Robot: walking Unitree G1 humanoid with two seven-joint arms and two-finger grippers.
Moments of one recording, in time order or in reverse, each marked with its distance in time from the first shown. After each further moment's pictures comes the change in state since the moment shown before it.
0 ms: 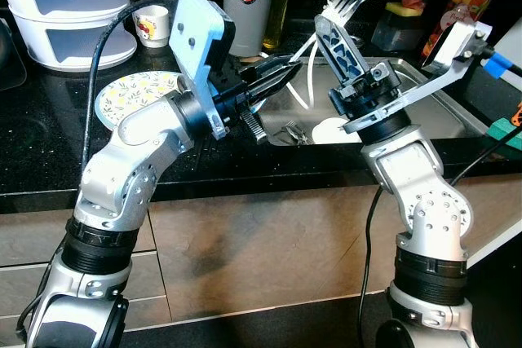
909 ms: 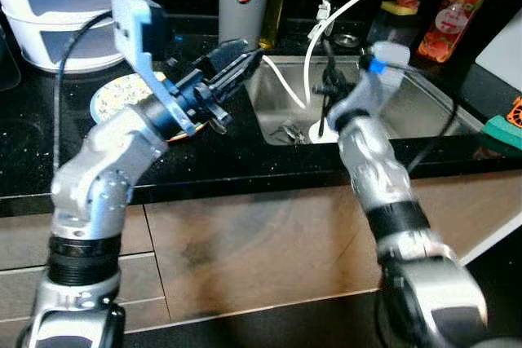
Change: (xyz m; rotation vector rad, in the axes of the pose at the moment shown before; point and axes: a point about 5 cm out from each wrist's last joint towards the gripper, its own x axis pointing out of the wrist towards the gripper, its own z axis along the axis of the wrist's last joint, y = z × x) left arm -0.025 0.013 0.000 -0.209 -0.091 0.133; right arm 0.026 -0.120 -0.017 -0.787 0.137 -0.699
